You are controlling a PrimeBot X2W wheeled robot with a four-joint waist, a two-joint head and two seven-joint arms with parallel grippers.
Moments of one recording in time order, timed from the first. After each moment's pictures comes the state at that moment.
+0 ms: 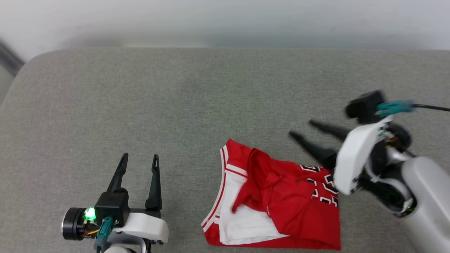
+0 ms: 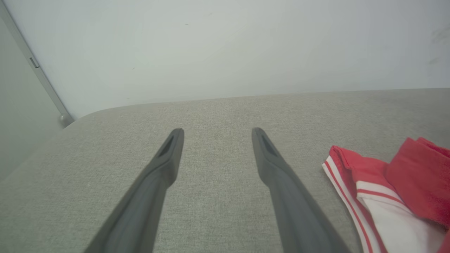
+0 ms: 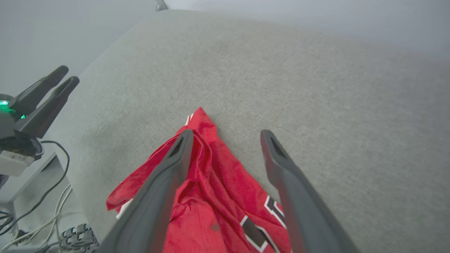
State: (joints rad) left arm -0.05 0.06 -0.07 0.08 -0.03 0.03 -0.26; right arm -0.51 -0.42 0.51 0.08 0.80 0.13 0.52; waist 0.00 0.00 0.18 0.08
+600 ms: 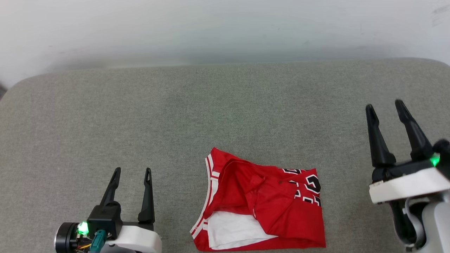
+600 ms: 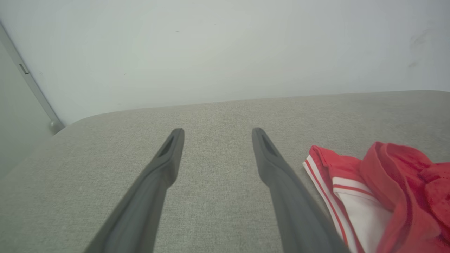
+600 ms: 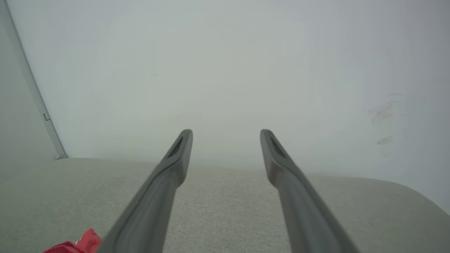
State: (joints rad) left arm 0.02 0.06 -0.03 0.06 -0.03 0.02 -0.26; right arm -0.22 -0.23 0.06 0.03 0.33 0.13 -0.18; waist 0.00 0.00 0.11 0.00
